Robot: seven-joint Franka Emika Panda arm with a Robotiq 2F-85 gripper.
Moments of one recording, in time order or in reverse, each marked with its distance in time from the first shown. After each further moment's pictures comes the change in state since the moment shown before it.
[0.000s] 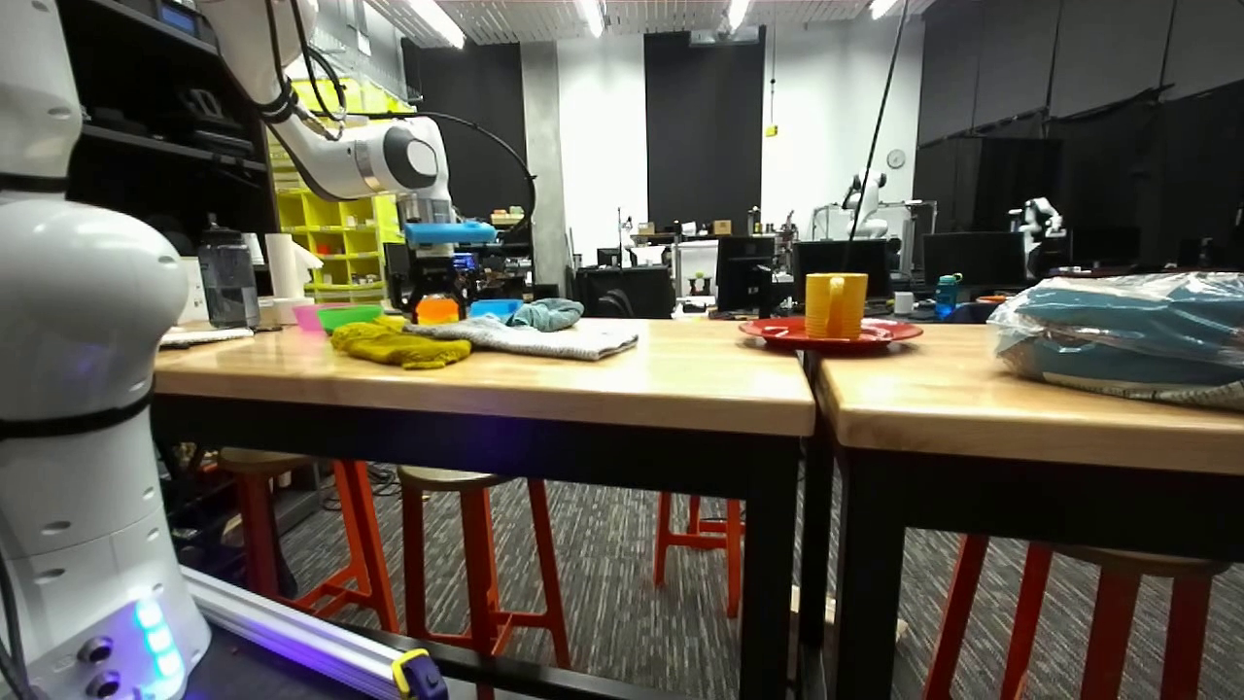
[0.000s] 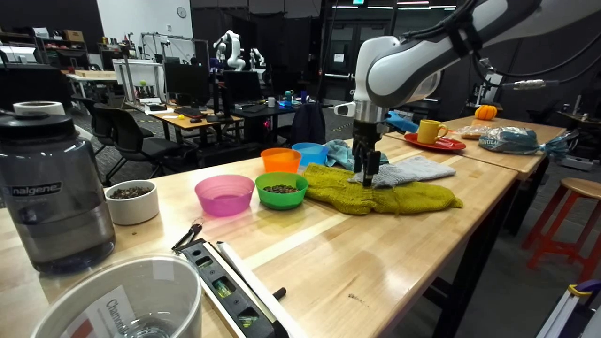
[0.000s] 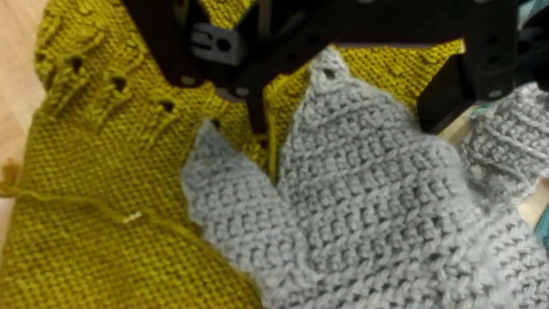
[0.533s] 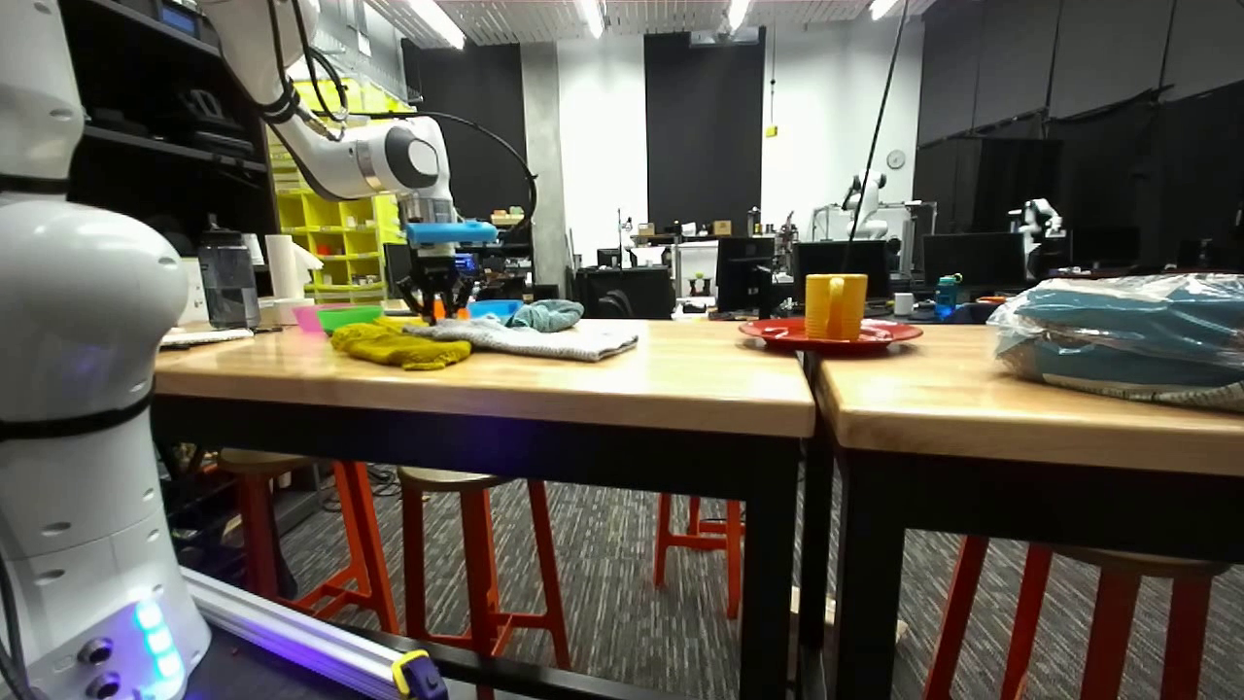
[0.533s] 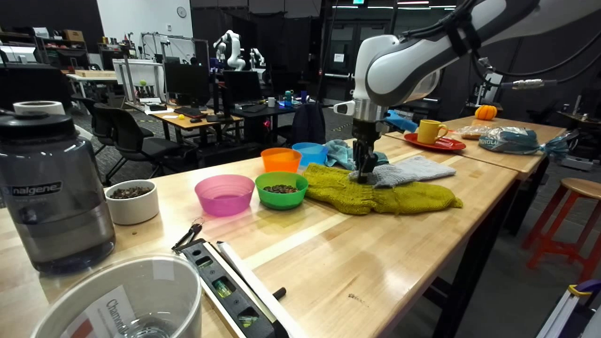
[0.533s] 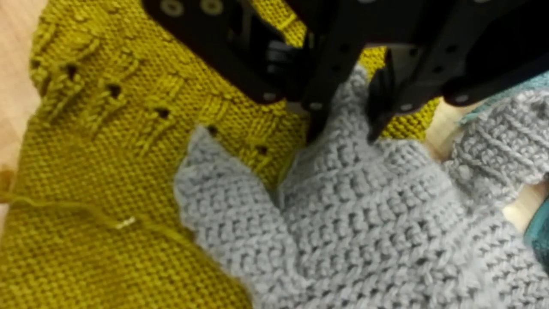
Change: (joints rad) arm -0.001 0.003 -0.001 0.011 0.002 0.000 0.000
